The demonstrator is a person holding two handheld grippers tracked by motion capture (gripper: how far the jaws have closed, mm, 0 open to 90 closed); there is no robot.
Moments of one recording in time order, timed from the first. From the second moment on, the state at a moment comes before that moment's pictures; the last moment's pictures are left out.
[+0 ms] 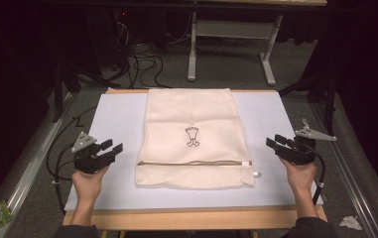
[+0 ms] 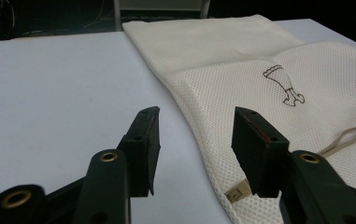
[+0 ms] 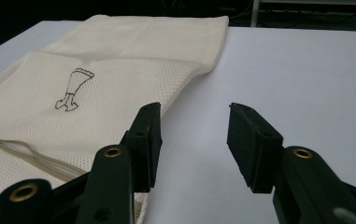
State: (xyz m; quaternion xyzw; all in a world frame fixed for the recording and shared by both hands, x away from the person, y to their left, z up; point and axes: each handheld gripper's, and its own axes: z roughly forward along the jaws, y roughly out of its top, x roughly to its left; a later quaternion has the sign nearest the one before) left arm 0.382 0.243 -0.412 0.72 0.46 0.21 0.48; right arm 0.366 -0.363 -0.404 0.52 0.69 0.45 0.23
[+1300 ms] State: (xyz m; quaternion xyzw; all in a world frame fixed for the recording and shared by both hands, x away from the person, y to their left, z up) left arm 0.386 0.274 -0.442 0.68 0.52 0.21 0.48; right arm 0.352 -0.390 -0.439 0.56 0.66 0.45 0.22
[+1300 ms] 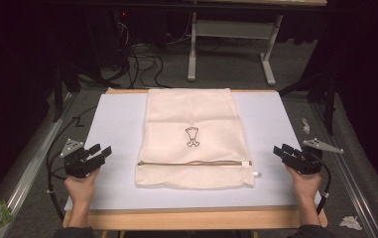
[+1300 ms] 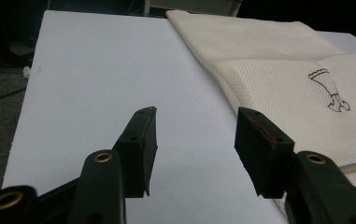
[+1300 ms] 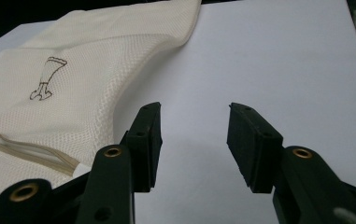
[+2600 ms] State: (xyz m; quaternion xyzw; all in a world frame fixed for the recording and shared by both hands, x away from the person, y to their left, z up) left arm 0.412 0.260 -0.473 0.69 0.54 0.22 0.44; right arm 0.371 -0.379 -0.465 0.58 0.67 0.40 0.22
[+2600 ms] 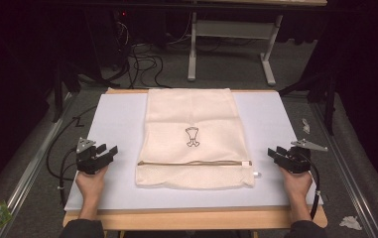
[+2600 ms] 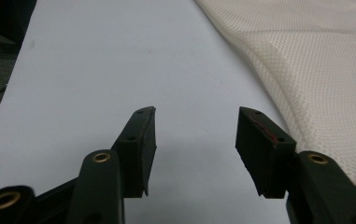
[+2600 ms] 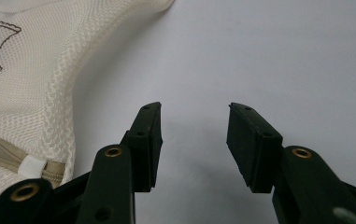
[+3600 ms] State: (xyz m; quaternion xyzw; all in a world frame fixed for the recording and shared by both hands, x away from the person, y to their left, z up) left arm 0.414 0.254 -0.483 0.69 0.53 0.24 0.42; right arm 0.376 -0.371 -0.476 0.58 0.69 0.37 0.24
